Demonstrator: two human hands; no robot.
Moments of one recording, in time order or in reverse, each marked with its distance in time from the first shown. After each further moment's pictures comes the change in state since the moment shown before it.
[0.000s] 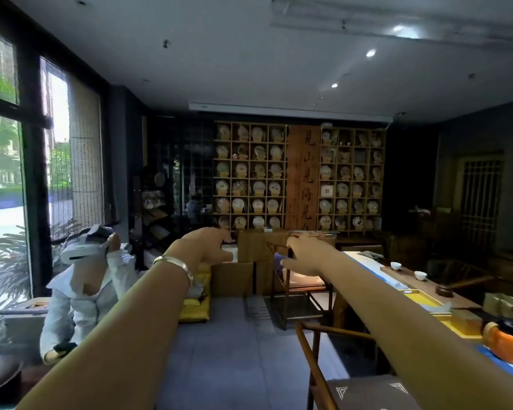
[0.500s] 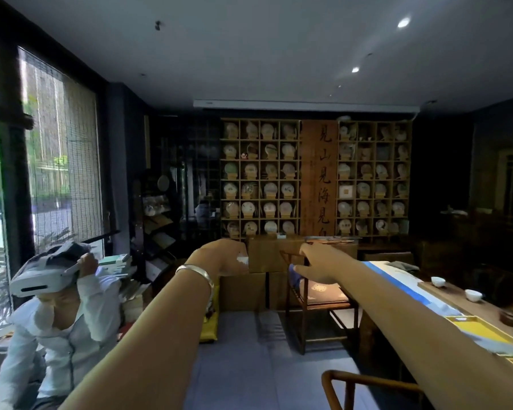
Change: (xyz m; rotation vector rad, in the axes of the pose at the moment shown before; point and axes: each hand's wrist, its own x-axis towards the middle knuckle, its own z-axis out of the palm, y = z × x) left_hand 0.270 -0.052 0.064 0.036 -0.080 0.009; right_hand 0.241 0.090 0.079 0.107 0.005 0.027
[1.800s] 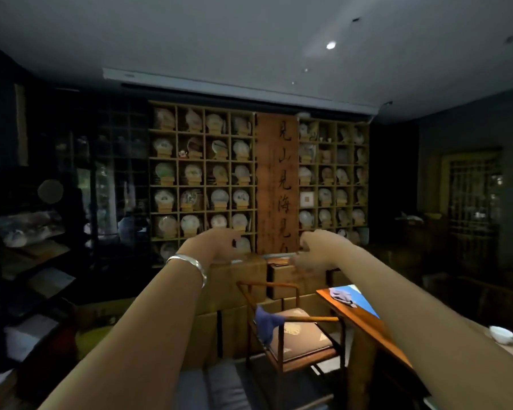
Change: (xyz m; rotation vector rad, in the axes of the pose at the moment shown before) left_hand 0.677 -0.153 0.035 -0.038 0.062 0.182; right_hand 0.596 0.204 0.107 -0.106 0.075 0.267
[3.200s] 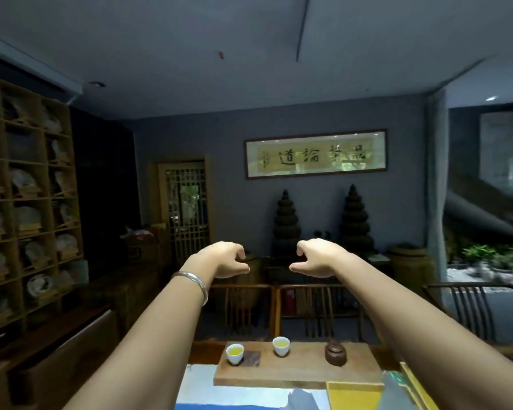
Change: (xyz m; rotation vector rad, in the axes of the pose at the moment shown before) left_hand 0.728 0.508 0.168 -0.282 -0.021 1.180; right_hand 0.252 0.587 0.074 -0.403 0.038 1.069
